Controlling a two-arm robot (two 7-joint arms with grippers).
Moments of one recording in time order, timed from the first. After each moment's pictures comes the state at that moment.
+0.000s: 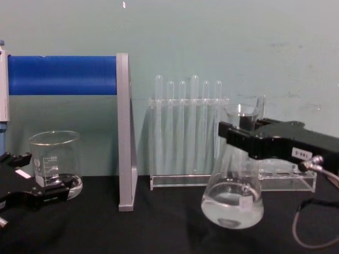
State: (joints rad) left arm -0.20 0.60 0.45 -1.41 -0.25 -0.12 0.03; right arm 0.21 0.30 -0.33 -1.56 0.31 0.05 0.37
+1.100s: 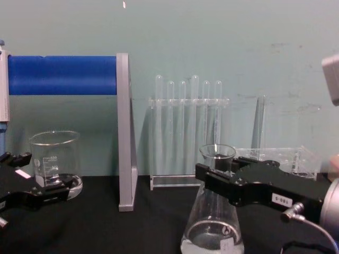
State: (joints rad) left arm -0.20 0.60 0.45 -1.41 -0.25 -0.12 0.03; right arm 0.23 0.31 -0.41 -1.44 0.34 -0.04 0.45
